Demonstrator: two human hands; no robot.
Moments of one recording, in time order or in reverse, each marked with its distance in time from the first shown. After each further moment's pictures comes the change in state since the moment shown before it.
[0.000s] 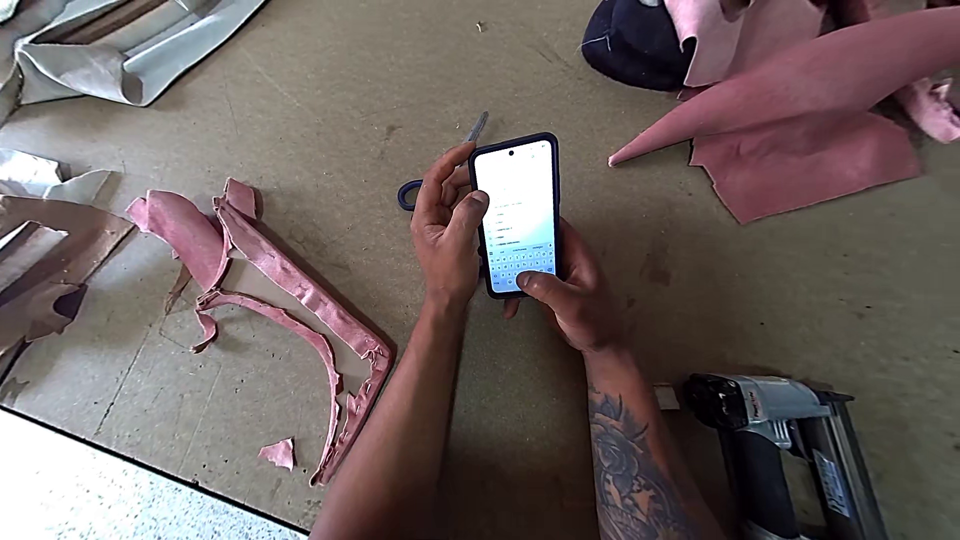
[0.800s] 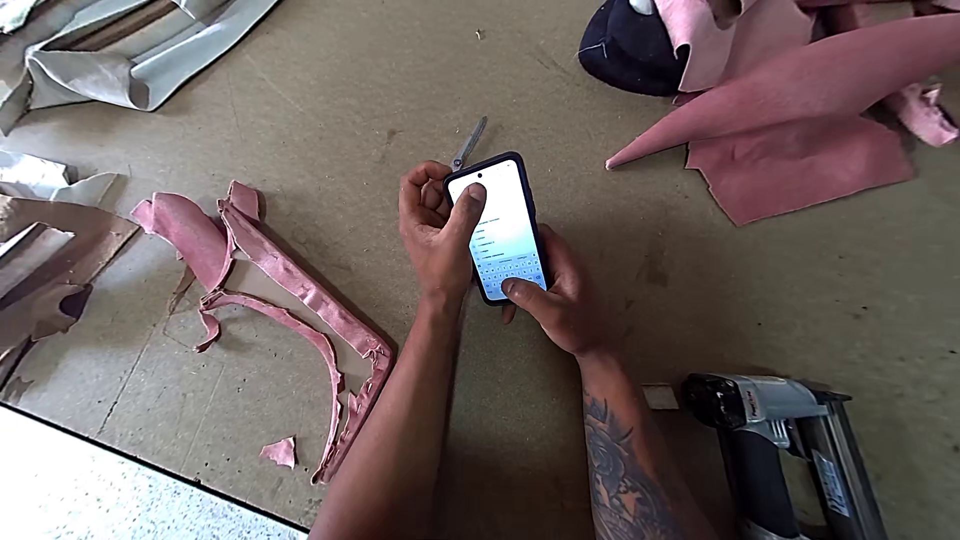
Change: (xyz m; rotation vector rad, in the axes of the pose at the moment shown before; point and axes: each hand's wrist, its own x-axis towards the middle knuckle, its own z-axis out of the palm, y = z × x) left_hand 0.001 0.007 0.000 0.059 0.137 0.055; right_hand -0.003 -0.002 0.010 -0.237 0.016 0.015
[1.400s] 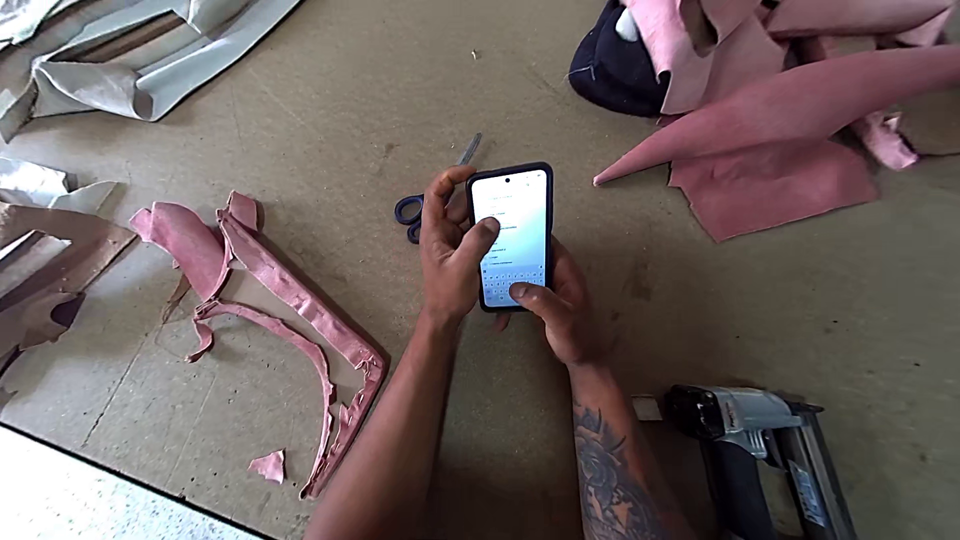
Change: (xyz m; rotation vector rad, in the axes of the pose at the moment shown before) left_hand -0.003 -0.001 0.006 -0.063 -0.292 -0.055; right_hand 0.002 0.007 -0.010 0.213 0.016 -0.083
